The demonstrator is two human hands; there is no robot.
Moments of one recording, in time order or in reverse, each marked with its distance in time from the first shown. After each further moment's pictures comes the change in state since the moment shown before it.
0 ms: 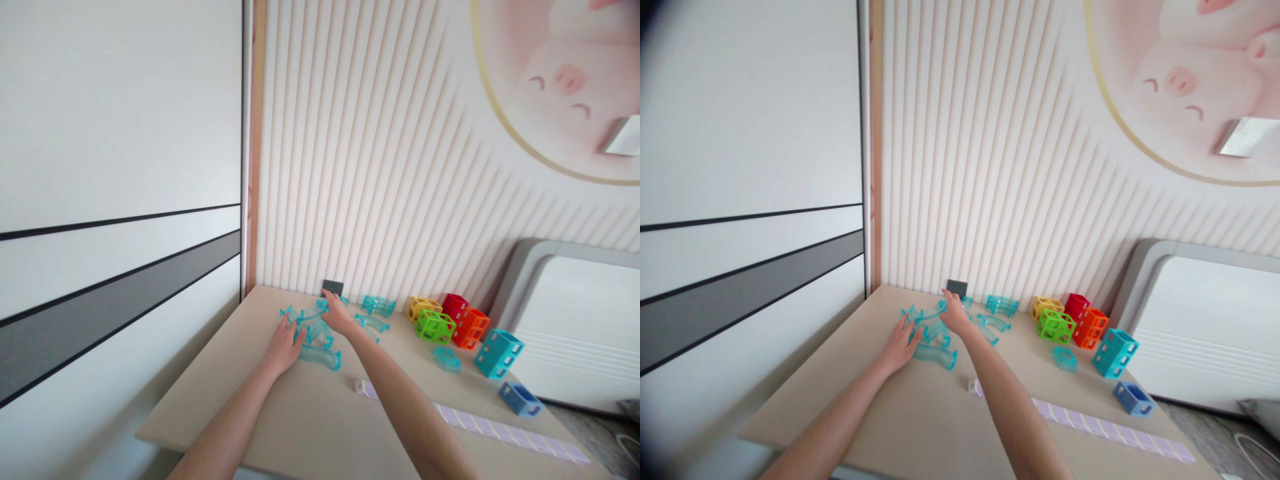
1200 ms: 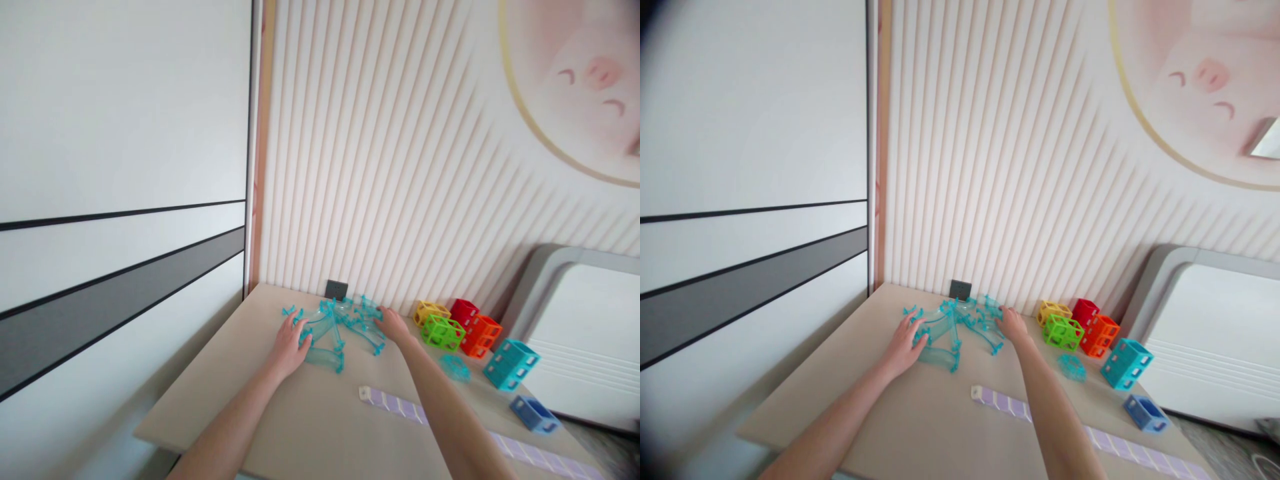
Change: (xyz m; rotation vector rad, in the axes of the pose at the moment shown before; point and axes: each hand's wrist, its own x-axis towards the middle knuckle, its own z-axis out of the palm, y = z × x) left_hand -0.003 0.008 -0.003 -0.058 0.236 0.245; right_hand -0.027 0.139 -0.067 -0.393 -0.116 0.353
